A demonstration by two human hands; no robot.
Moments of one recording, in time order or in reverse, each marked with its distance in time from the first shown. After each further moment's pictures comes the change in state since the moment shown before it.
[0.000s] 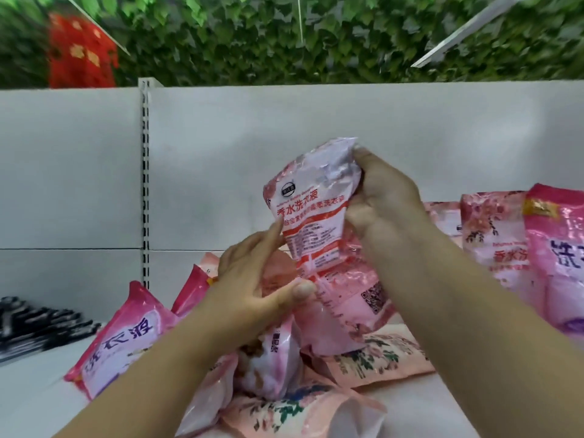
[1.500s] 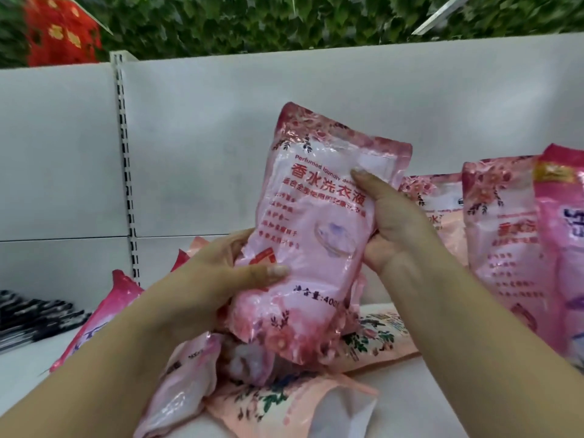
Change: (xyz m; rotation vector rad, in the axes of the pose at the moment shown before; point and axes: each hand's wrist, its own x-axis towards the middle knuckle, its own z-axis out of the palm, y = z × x) left_hand 0.004 0.011 -0.012 -0.945 -0.318 -0.333; right_hand -0.003 0.015 -0.056 0.027 -0.034 0.188
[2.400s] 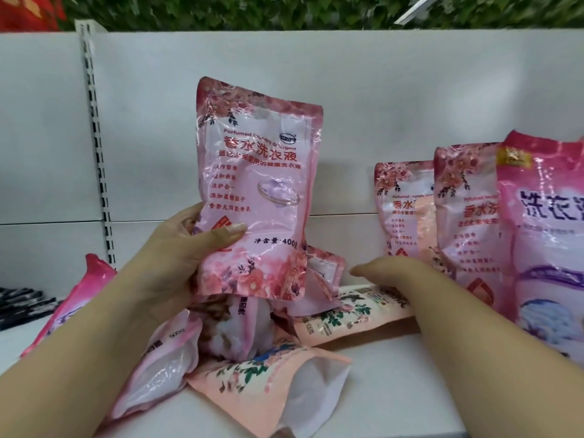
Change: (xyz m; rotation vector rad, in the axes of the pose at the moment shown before) left_hand 0.001 -0.010 -0.006 -0.175 0.270 0.174; right_hand 0.001 0.003 -0.083 -1.825 0.155 0.428
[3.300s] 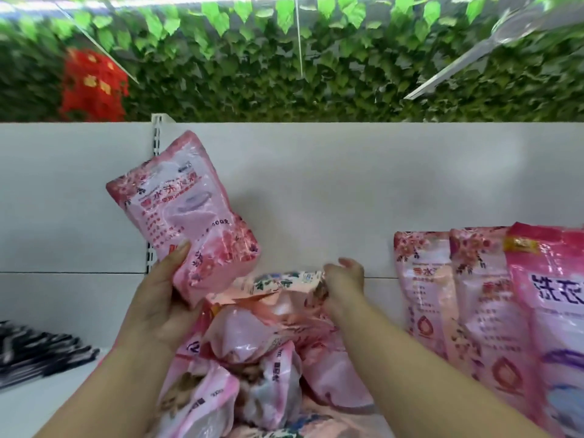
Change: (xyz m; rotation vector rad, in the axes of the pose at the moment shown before) left_hand 0.011 0.028 -0.038 -0.610 0.229 0.182; right_hand 0.051 -0.105 0.022 1.502 0.241 -0.146
